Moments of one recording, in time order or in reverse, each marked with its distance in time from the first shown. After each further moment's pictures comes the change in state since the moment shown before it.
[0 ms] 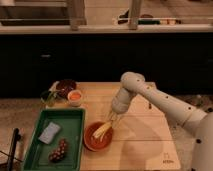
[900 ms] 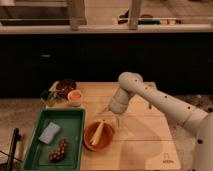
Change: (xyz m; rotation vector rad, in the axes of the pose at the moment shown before) arm -0.013 0.000 0.001 -0.014 0.000 -0.034
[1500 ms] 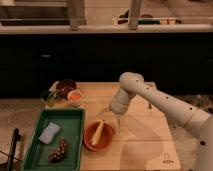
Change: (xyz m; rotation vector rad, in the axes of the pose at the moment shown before) arm 0.000 0.004 -0.002 0.017 0.018 -0.029
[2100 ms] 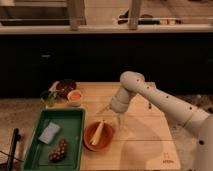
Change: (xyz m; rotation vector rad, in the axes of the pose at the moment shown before) arm 0.010 -0.003 -0.004 0.013 0.001 0.019
